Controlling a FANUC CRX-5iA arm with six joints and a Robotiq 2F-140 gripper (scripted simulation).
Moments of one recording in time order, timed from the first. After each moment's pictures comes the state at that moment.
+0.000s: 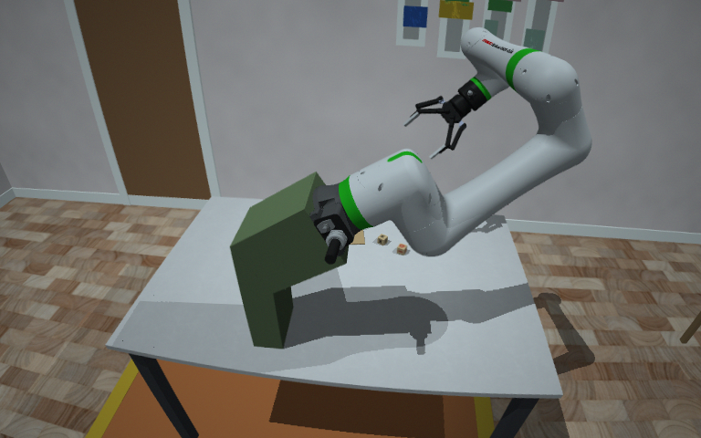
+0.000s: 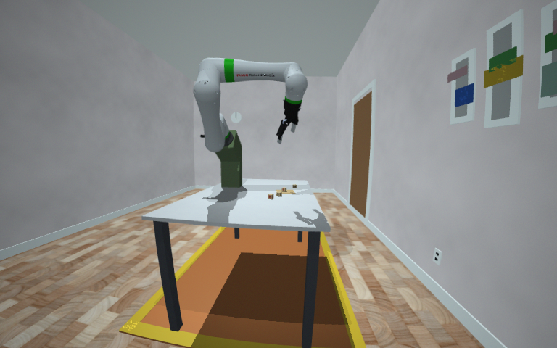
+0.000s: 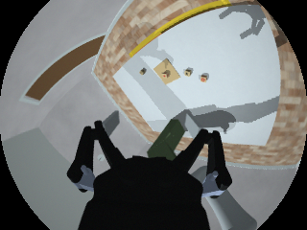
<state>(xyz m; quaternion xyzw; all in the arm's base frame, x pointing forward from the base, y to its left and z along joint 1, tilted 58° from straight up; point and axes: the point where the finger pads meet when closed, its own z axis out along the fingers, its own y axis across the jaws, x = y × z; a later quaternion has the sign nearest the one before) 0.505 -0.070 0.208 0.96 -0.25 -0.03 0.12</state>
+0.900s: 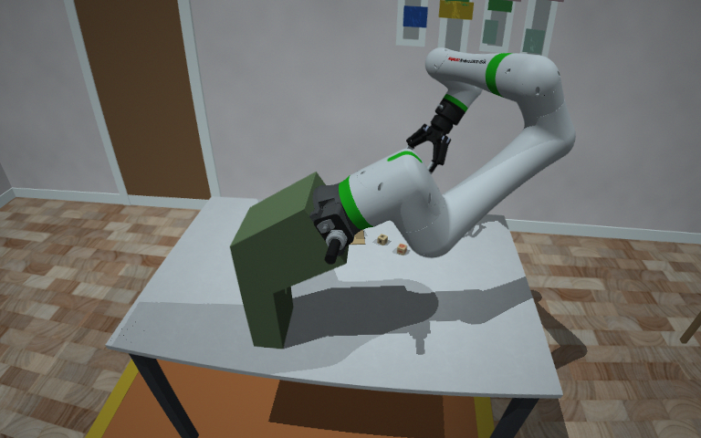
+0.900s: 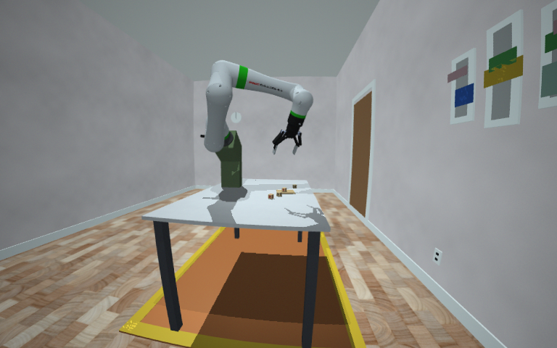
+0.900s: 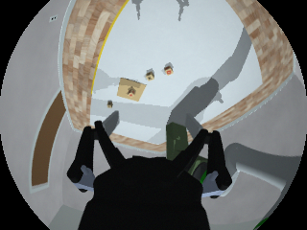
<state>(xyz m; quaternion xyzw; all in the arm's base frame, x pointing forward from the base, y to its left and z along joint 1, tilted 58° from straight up) 0.502 -0.153 0.143 0.82 -0.50 0.02 0.27</state>
